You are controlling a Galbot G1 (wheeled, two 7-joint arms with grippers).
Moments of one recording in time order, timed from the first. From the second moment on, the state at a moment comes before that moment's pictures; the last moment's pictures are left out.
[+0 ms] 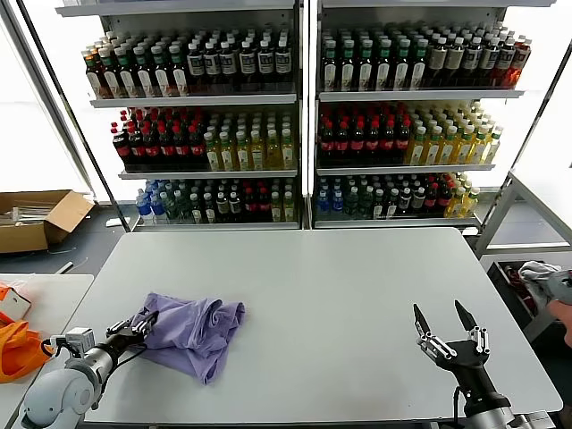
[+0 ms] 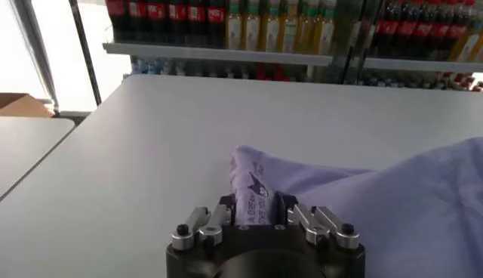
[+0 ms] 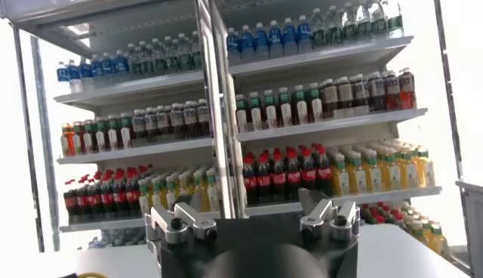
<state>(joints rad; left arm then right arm) 1.31 -0.95 -0.61 -1.68 -0.68 0.50 0.08 -1.75 1.22 0.75 2.19 0.54 0.10 -0.12</state>
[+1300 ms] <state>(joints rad) 1.37 -0.86 -0.90 -1.90 -0.73 0.45 -0.19 -1.73 1.24 0.77 2.16 0.57 0.12 -0.13</state>
